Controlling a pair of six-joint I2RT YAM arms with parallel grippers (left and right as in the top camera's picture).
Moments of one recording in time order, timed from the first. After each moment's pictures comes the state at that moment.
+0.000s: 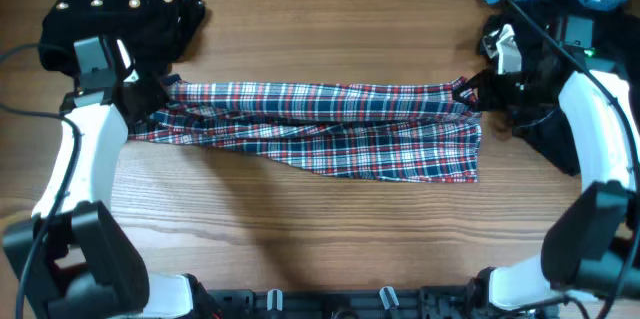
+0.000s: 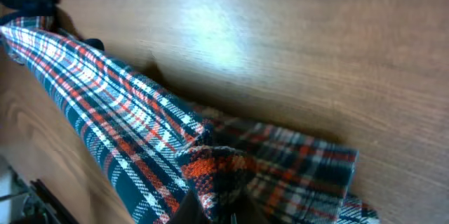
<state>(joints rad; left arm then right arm) 0.24 1.61 1.10 -0.52 0.04 -0.30 -0.22 1.68 1.31 -0.99 -0.67 -0.28</state>
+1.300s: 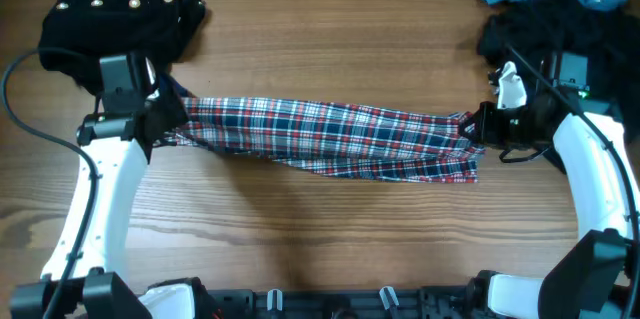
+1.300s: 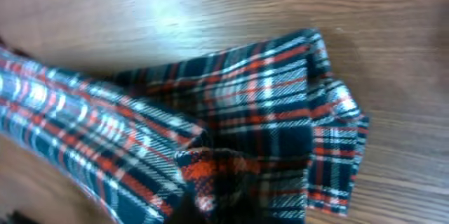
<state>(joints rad) 0.12 1.41 0.98 -0.60 -0.08 -0.27 -0.22 1.50 1.05 -0.93 -0.48 -0.07</state>
